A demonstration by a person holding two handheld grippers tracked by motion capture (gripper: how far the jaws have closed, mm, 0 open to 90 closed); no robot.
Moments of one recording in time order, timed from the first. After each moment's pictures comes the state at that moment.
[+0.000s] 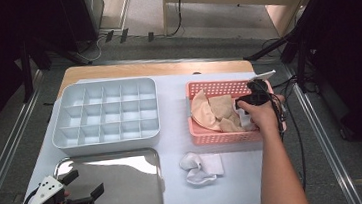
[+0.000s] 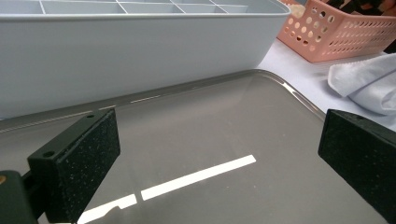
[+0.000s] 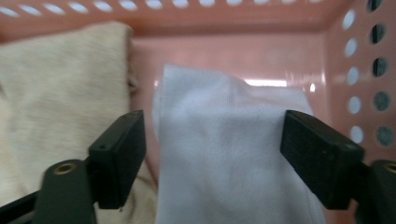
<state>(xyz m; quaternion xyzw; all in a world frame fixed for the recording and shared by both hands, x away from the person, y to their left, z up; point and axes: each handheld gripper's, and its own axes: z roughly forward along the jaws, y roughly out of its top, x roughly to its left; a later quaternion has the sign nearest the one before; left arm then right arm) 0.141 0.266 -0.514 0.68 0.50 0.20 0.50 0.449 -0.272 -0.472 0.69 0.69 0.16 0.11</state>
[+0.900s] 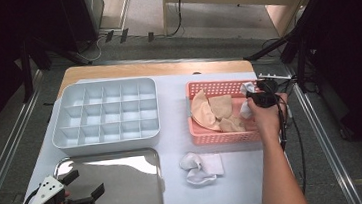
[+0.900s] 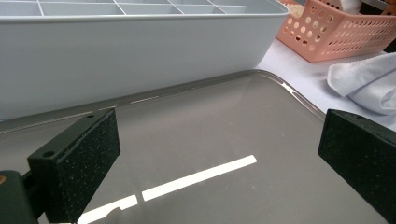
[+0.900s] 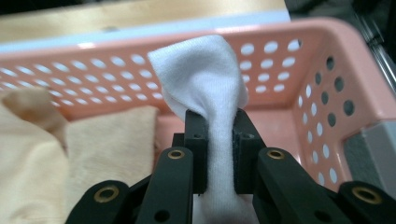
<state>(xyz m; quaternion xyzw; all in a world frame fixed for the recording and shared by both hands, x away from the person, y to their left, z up) 0.141 0.264 -0.514 0.68 0.50 0.20 0.50 0.416 -0.282 -0.447 0.66 0.64 0.33 0.22</state>
